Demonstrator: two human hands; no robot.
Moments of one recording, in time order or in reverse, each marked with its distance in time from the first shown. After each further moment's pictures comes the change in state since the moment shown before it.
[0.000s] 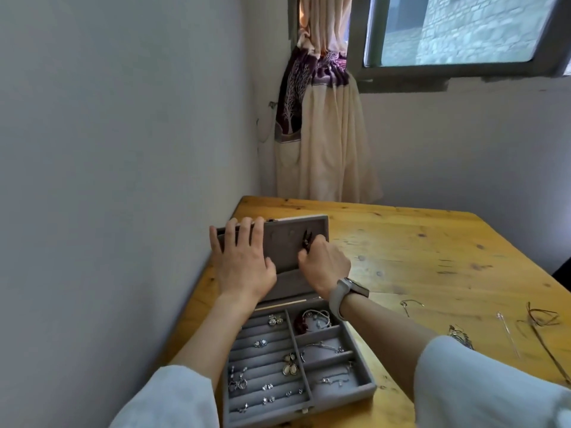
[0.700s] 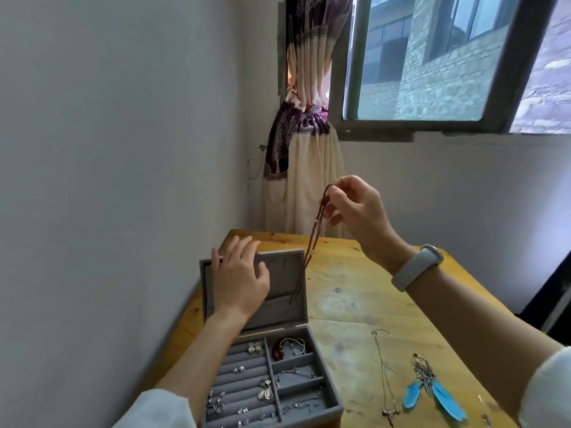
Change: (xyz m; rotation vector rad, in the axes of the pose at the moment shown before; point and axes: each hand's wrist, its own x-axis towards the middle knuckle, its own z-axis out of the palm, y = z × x) left_hand 0.004 0.027 -0.042 -0.455 0.123 -0.036; right_hand -0.002 -0.003 -0.179 1.009 0.082 -0.390
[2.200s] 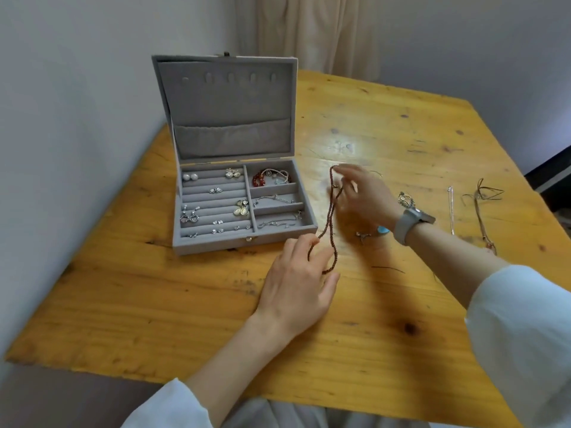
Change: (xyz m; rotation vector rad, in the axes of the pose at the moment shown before) left_hand -0.233 0.071 0.056 -0.126 -0.422 0.148; right_hand -0.147 0.199 -0.057 -0.840 -0.411 0.264
